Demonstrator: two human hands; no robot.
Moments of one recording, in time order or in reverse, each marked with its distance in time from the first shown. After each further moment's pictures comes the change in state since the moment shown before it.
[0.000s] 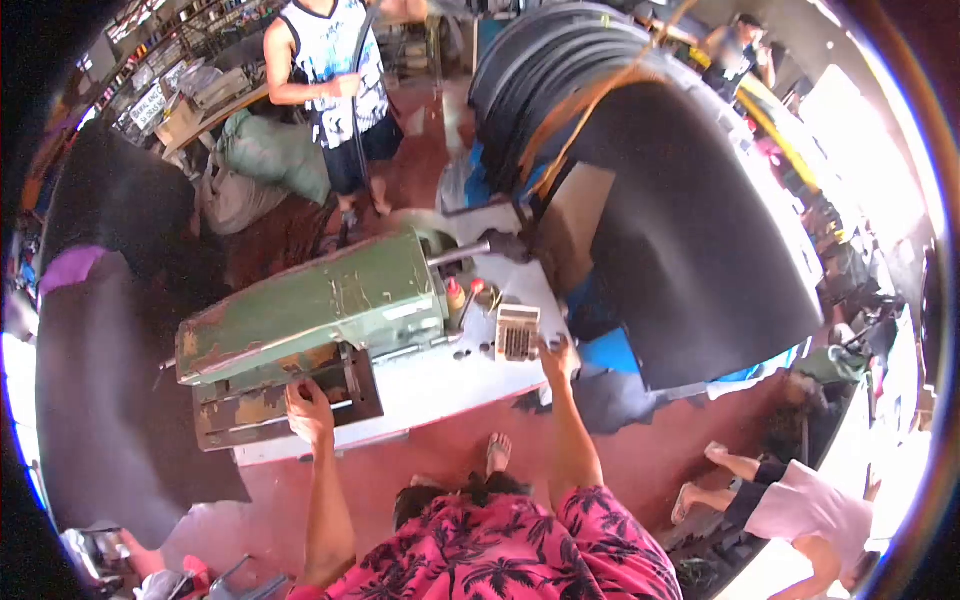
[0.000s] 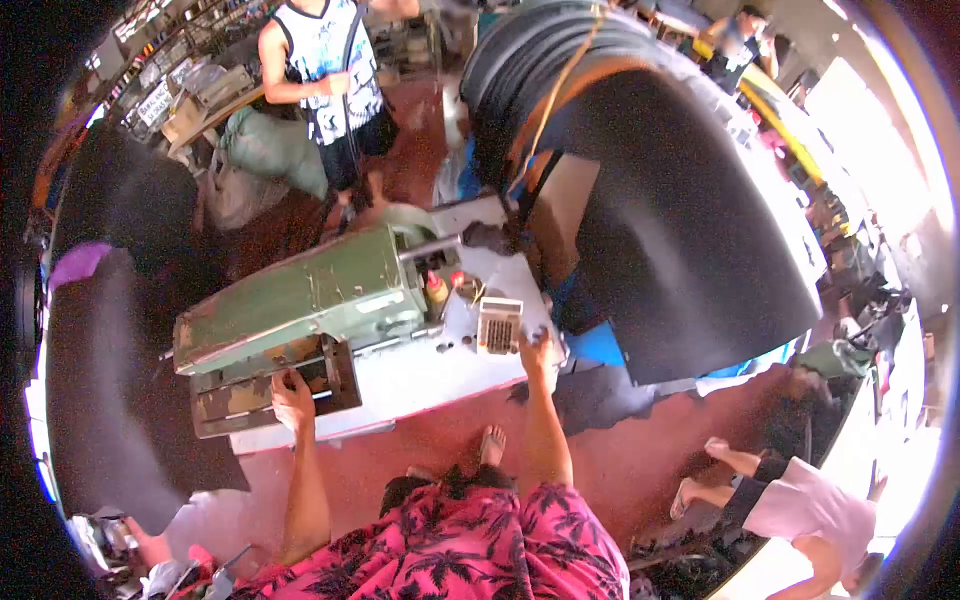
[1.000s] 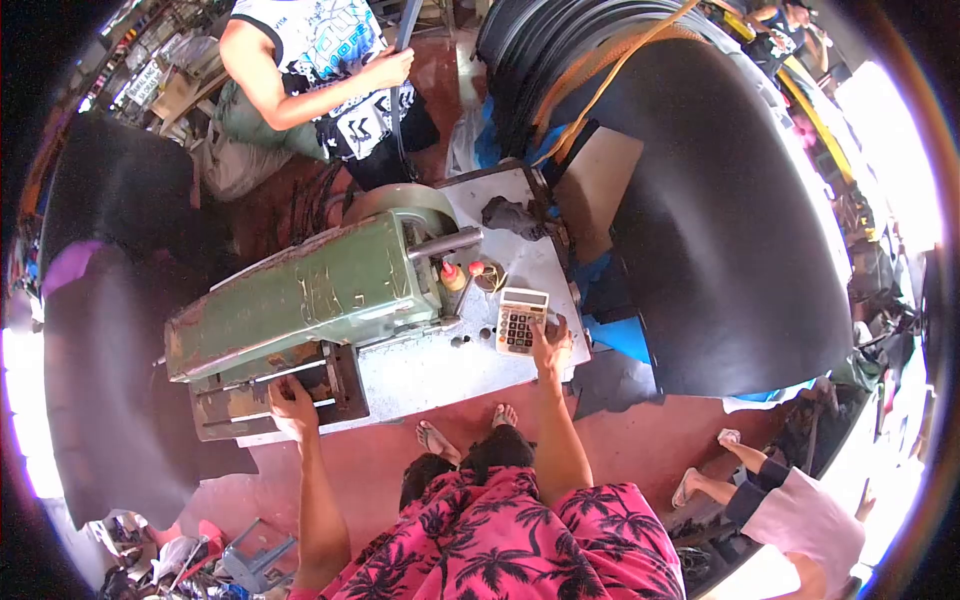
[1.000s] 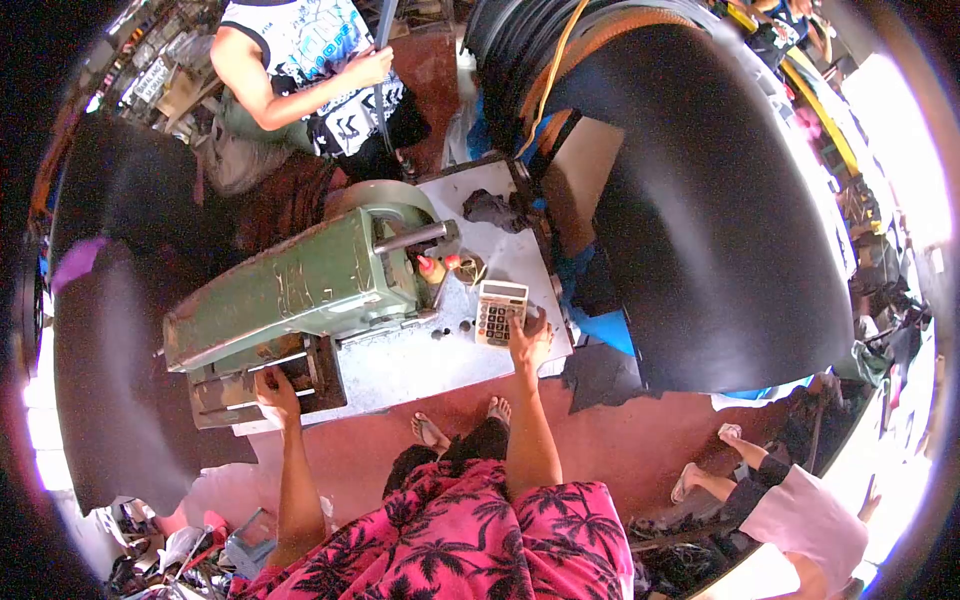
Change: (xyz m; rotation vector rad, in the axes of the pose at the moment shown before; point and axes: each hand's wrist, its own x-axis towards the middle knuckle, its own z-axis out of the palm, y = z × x) left_hand 0.003 -0.001 0.010 0.034 0.076 0.021; right_hand -0.002 -0.023 0.015 -0.008 -0.056 0.160
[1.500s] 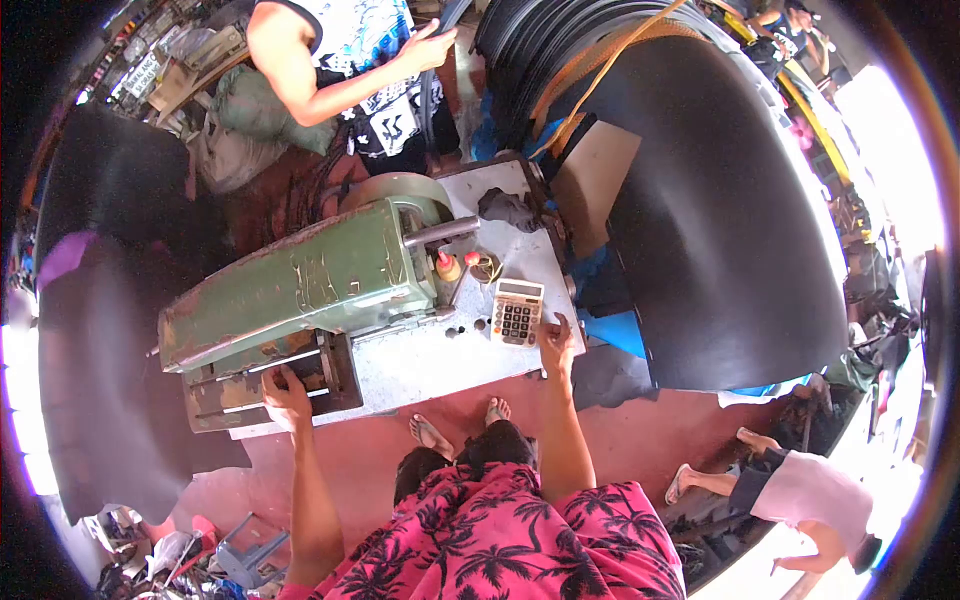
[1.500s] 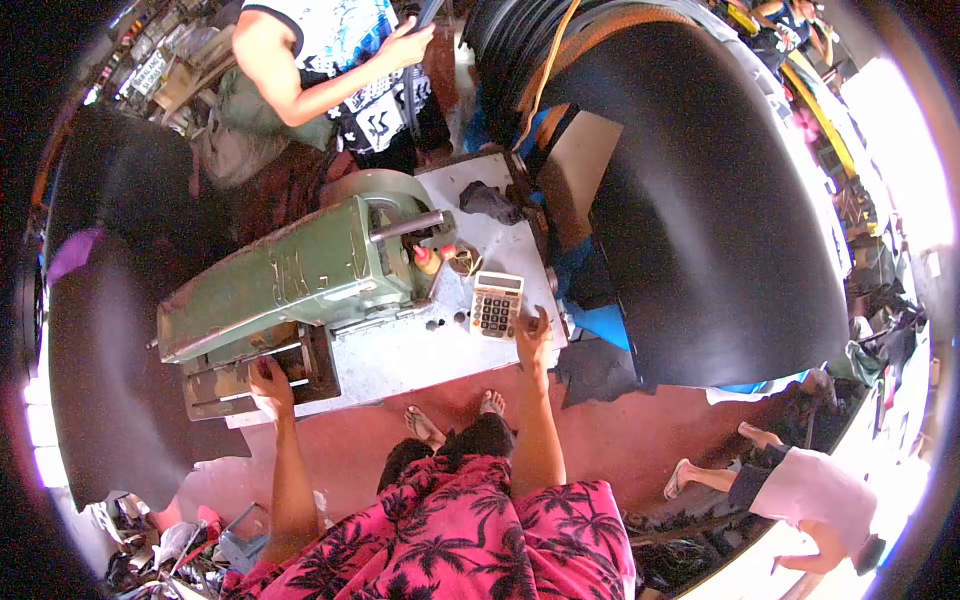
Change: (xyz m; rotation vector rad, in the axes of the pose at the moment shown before) left_hand 0.000 -0.019 0.007 0.011 -0.028 0.002; right_hand 0.004 0.038 -0.011 0.476 -0.095 -0.114
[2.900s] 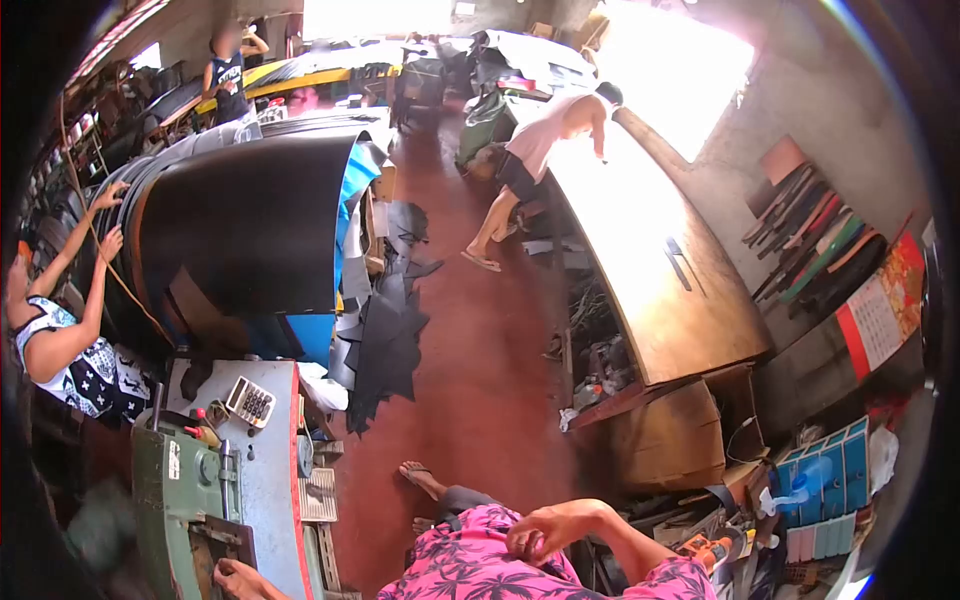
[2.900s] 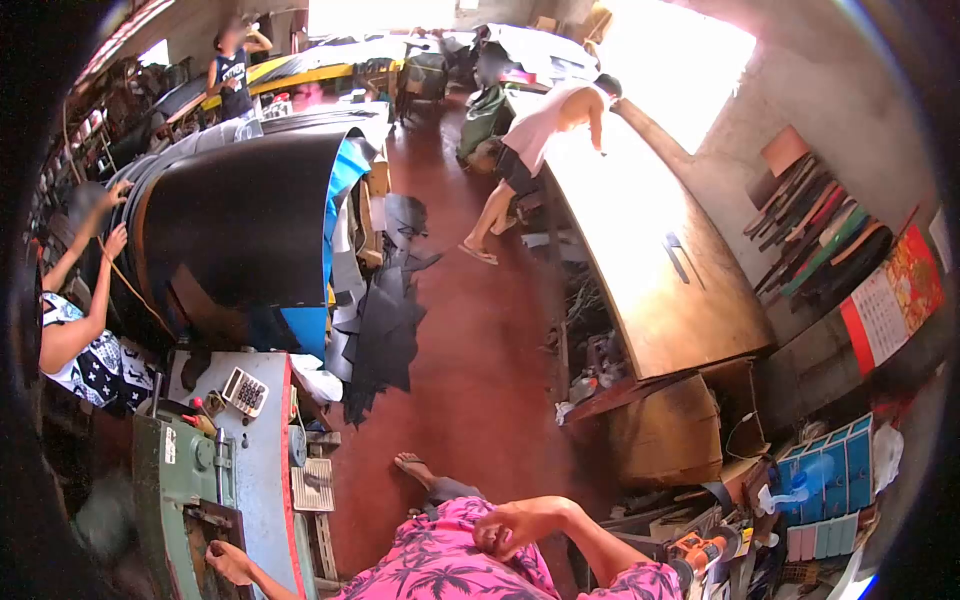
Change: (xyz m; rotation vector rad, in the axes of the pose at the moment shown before) left_hand 0.005 -0.016 0.008 0.026 -0.327 0.041; right_hand -0.659 -0.208 -0.181 0.152 -0.605 0.340
